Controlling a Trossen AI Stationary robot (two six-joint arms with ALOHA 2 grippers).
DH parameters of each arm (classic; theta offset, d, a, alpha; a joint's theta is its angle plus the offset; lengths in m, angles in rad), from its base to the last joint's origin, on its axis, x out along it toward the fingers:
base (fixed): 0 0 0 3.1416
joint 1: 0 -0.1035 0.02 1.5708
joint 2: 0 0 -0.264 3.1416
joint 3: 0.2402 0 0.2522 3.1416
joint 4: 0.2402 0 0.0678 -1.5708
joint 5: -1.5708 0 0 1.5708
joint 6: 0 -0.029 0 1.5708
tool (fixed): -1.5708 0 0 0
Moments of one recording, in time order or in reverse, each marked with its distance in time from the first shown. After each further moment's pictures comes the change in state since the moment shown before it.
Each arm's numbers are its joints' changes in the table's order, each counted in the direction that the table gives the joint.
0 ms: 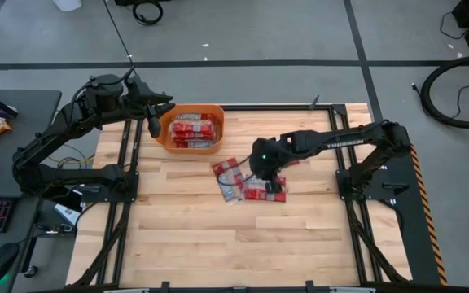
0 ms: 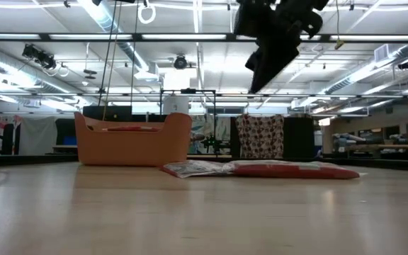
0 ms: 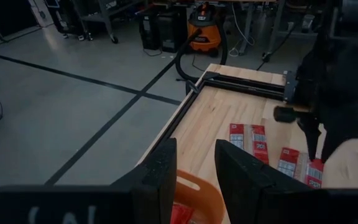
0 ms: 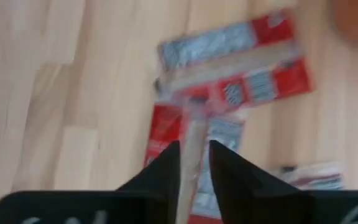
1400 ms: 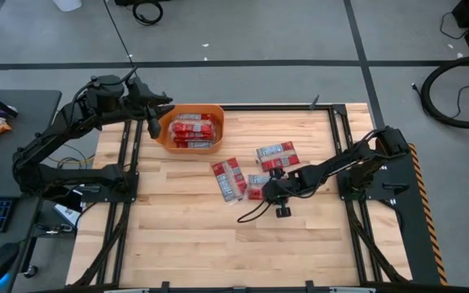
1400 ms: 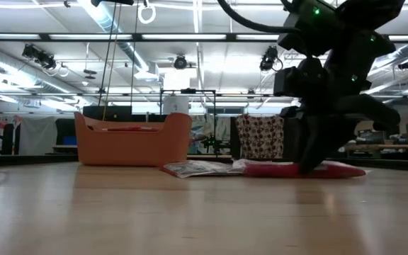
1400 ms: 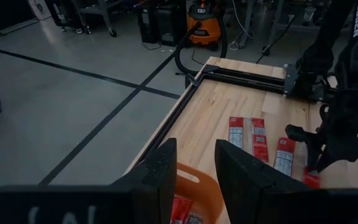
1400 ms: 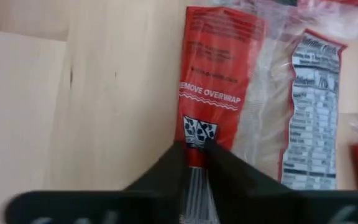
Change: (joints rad) left arm 0.000 0.000 0.001 0.029 0.000 -0.001; right arm -0.211 0.062 -0.491 -0.456 0.255 -0.155
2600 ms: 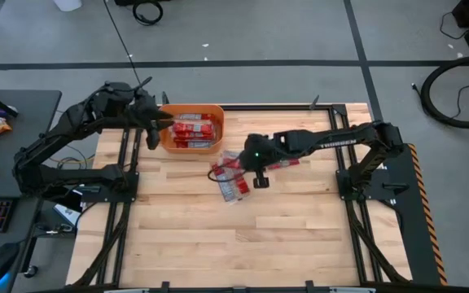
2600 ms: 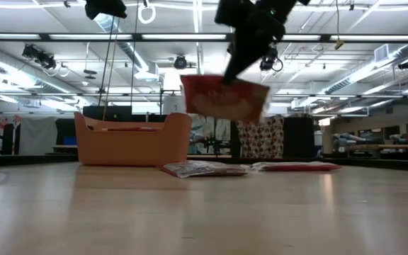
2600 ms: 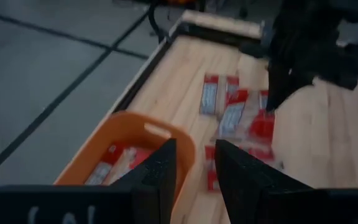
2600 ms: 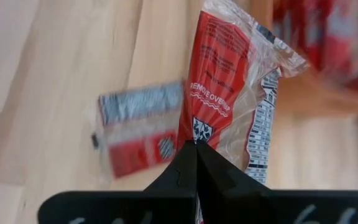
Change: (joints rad) left arm 0.001 -0.011 -0.055 0.130 0.099 0.027; right arm 0.221 0.005 0.600 0.355 -0.064 0.252
